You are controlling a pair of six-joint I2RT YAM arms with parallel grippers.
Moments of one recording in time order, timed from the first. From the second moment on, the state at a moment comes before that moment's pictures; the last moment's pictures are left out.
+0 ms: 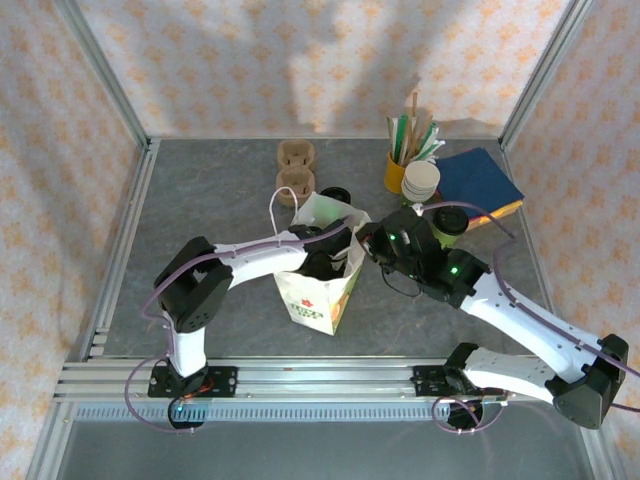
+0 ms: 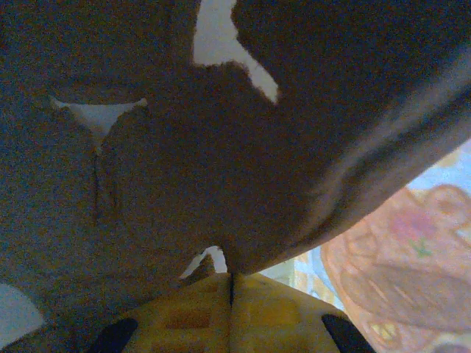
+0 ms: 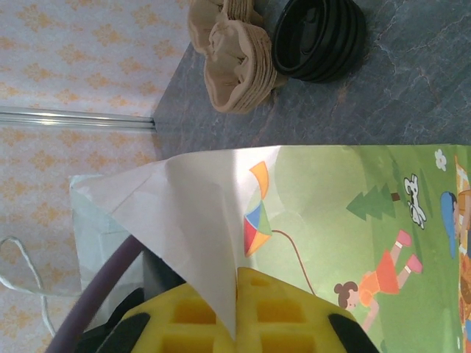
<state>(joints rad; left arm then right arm) -0.82 1.86 1.29 -0.78 0.29 -0.52 0.81 1.03 0.97 -0.49 0.15 1.41</state>
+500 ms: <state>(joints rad) -0.82 1.67 1.42 -0.87 0.20 -0.57 0.81 1.03 0.97 -0.50 0.17 1.40</state>
